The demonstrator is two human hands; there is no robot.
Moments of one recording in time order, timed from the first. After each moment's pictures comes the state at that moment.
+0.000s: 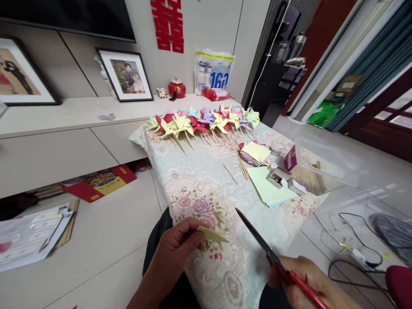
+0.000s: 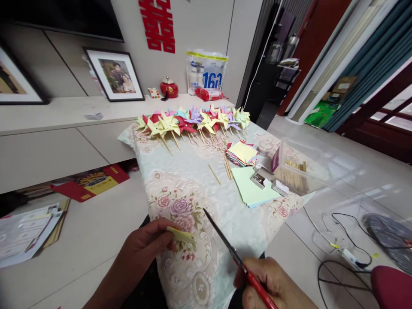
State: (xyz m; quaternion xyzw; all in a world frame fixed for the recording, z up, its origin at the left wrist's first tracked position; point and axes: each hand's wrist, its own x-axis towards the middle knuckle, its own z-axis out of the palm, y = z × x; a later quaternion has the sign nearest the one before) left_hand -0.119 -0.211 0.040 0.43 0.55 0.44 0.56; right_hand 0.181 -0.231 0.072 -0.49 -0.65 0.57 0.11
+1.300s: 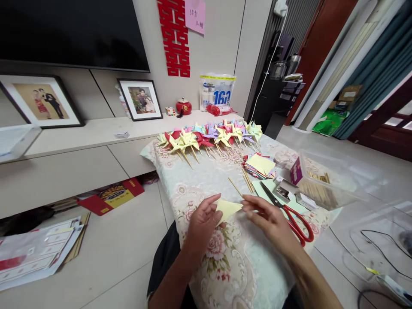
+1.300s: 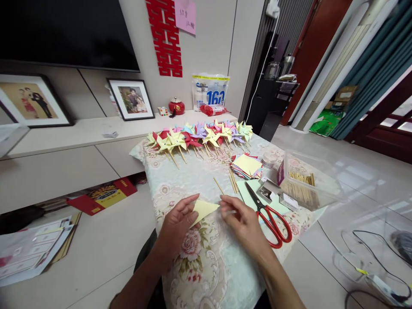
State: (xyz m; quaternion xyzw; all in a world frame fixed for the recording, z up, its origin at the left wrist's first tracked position) left_hand -0.082 -0.146 0.033 0.35 0.44 0.57 0.60; right_hand 0.118 -0.117 0.055 -0.50 -0.64 0.44 0.38
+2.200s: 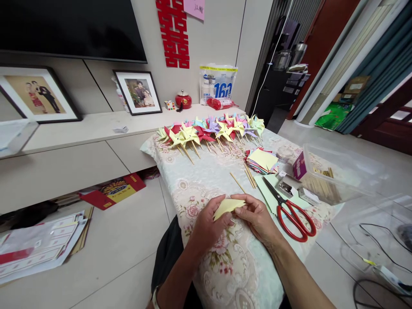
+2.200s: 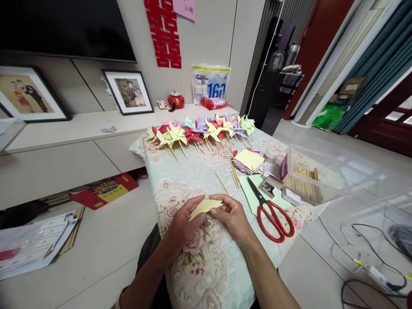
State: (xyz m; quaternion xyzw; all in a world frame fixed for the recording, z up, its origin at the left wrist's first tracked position) left_hand -0.083 -0.141 0.000 0.48 0.46 0.49 0.57; right_hand 0.084 -0.107 0.011 -0.35 -0.41 0.71 0.45
